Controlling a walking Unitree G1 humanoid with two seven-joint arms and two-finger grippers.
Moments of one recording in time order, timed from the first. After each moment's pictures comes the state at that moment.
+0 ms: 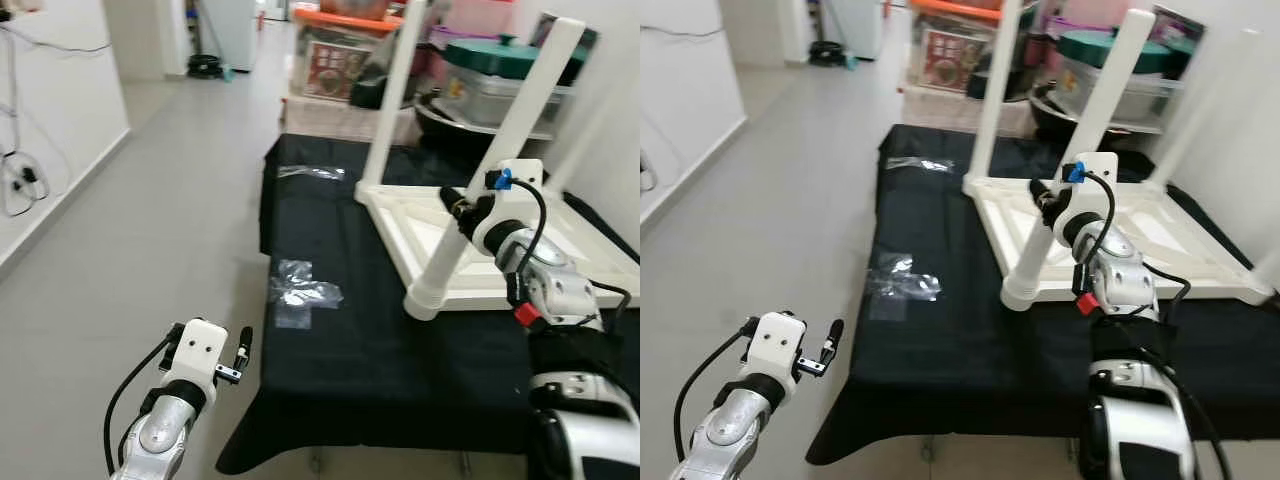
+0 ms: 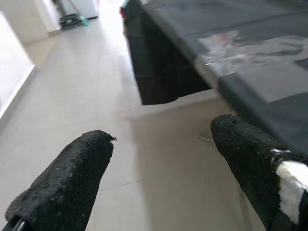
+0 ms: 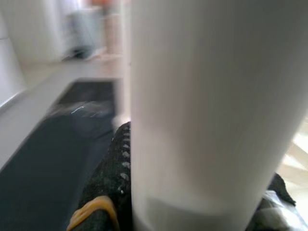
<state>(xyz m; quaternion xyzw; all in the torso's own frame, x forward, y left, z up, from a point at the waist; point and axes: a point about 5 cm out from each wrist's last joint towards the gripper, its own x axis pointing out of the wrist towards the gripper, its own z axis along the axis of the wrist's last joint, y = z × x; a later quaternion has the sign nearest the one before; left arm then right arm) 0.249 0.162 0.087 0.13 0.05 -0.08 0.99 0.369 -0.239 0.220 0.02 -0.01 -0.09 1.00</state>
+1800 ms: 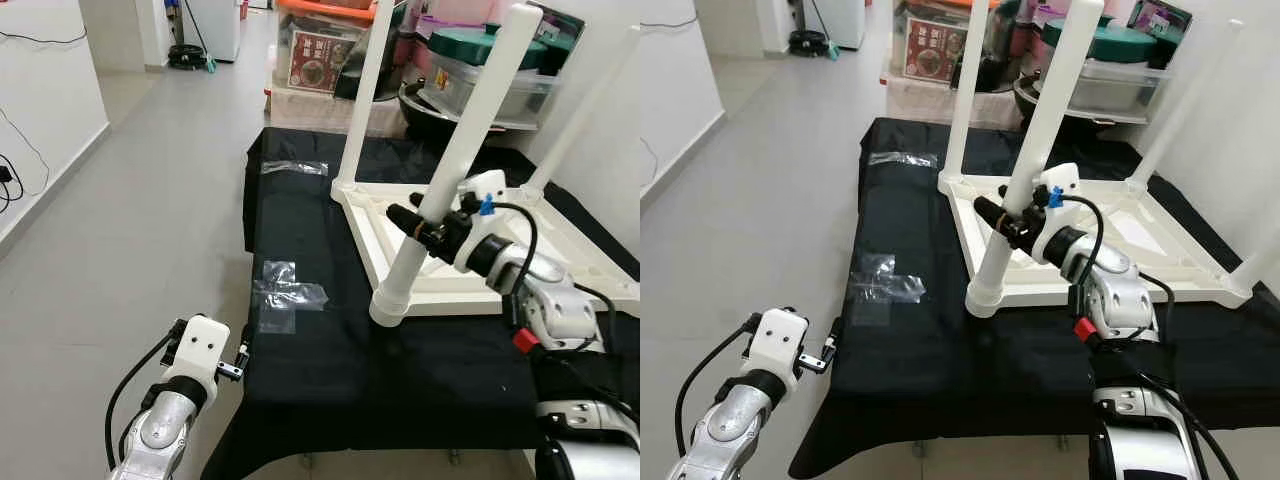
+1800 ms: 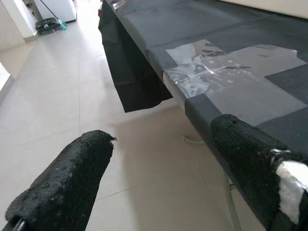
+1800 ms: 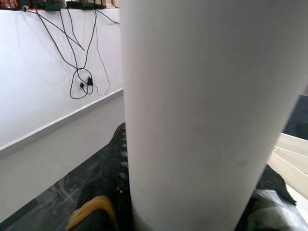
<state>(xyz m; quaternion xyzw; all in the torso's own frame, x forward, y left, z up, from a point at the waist) 0.254 0.158 0.092 0.13 0.04 -0.09 0.99 0.355 -0.201 0.223 -0.02 -0.03 0.30 0.95</state>
